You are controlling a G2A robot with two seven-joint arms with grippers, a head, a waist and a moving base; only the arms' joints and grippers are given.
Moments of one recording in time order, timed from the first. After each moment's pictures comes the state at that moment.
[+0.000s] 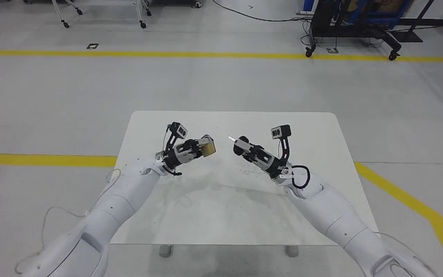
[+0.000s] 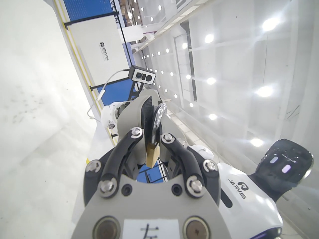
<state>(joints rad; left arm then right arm) 0.72 -1.24 -0.62 -0.69 -1.14 -0.61 -1.21 -1.04 -1.13 0.80 -1.18 0.64 -0.82 0.57</state>
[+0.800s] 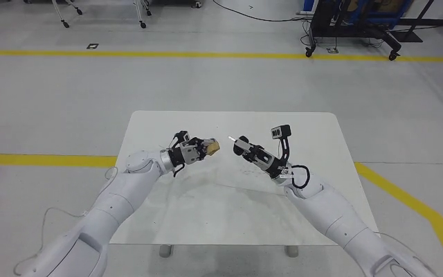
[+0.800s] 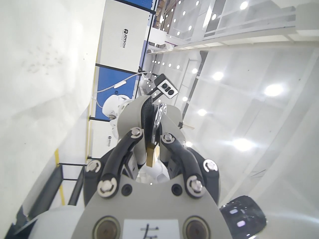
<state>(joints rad) 0.74 -1.22 -0.70 -0.76 -1.13 -0.05 -1.06 -1.04 -1.13 0.80 -1.18 0.64 -0.82 0.57</state>
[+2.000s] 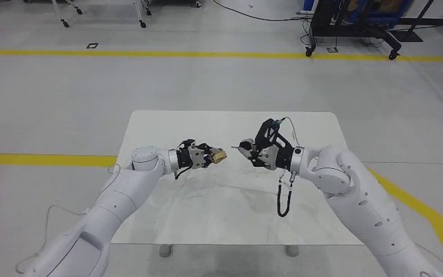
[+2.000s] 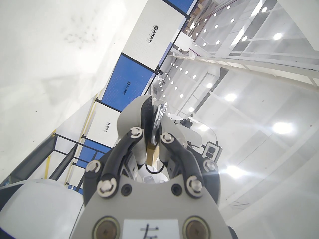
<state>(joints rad) 0.74 -1.23 -0.70 -0.82 -0.97 0.22 -1.01 -1.16 -1.00 1.13 -1.78 -0.67 -0.54 0.63</state>
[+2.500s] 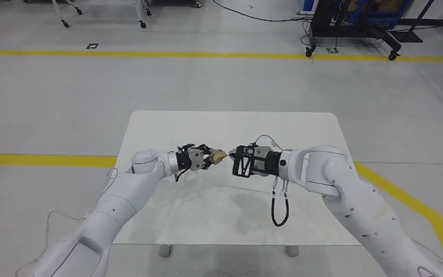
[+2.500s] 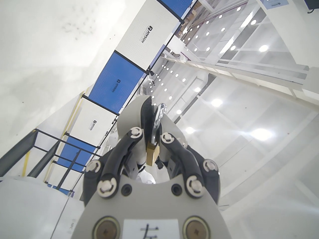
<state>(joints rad) 0.79 -1.23 -0.75 -0.86 -1.02 0.34 -0.97 -1.09 -1.00 1.02 -1.96 -1.26 -0.75 0.60</state>
